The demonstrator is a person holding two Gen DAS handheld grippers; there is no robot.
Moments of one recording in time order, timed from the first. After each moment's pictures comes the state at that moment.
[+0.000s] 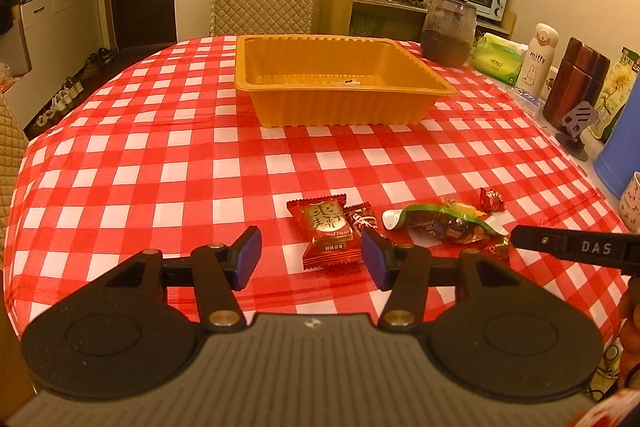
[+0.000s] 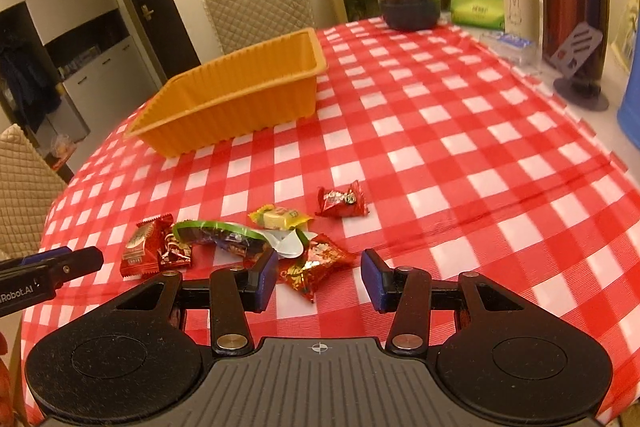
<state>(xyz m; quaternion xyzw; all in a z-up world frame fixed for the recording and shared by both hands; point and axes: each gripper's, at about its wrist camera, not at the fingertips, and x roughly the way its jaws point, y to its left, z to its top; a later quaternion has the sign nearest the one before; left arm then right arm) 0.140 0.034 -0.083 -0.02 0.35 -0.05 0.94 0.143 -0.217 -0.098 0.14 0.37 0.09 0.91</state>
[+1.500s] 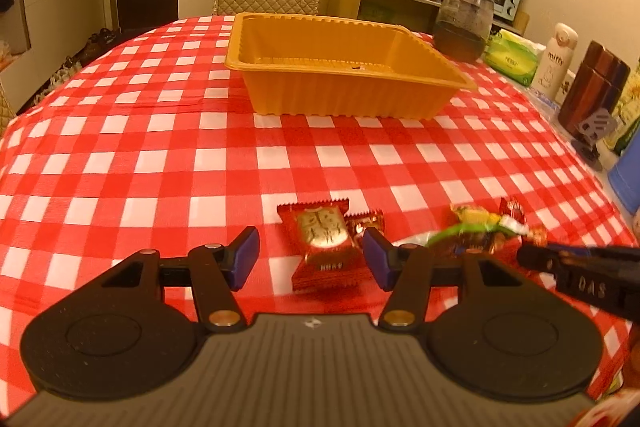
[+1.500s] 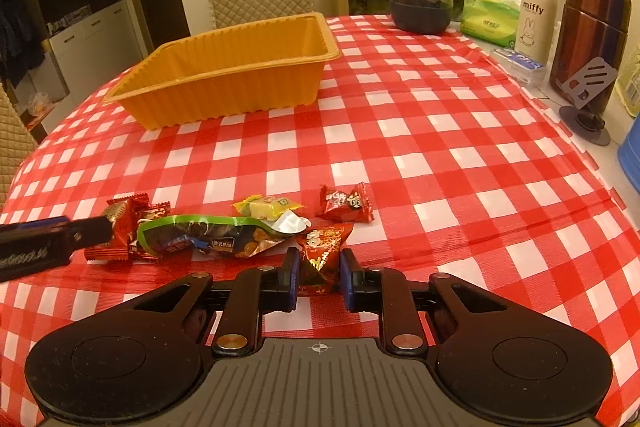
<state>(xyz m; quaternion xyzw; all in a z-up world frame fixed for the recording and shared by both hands) 0.180 0.029 -0.108 -0.05 0.37 -0.05 0.93 0.158 -0.188 -0.105 0.05 0.38 0.07 0.92</state>
